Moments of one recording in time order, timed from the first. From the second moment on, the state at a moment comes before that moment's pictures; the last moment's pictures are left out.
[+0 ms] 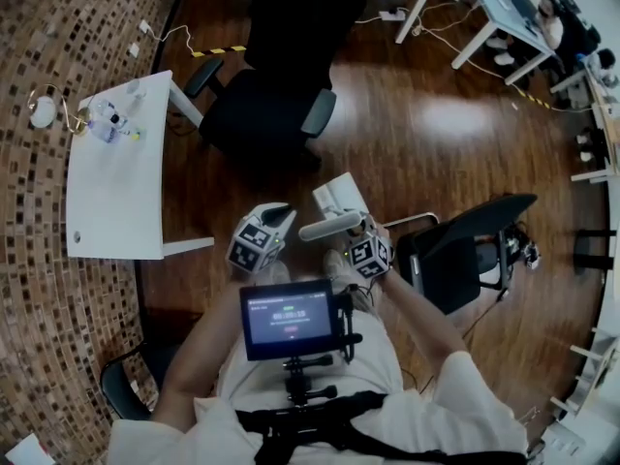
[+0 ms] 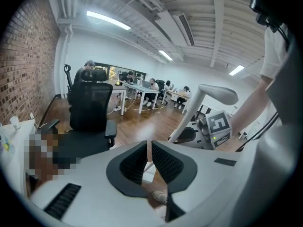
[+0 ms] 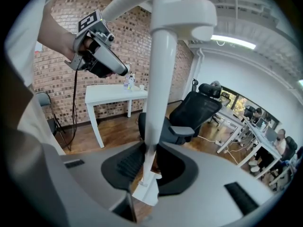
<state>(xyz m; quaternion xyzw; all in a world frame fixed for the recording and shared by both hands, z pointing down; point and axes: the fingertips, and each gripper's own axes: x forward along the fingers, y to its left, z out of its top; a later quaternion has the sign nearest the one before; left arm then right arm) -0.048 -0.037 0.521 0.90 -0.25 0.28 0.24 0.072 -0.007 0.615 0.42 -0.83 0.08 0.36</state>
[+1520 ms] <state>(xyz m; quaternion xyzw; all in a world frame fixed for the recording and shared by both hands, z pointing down) -0.037 -0.025 0.502 0.91 -0.24 0.26 0.22 0.071 0.001 0.574 0.44 -0.83 0.09 0.32</state>
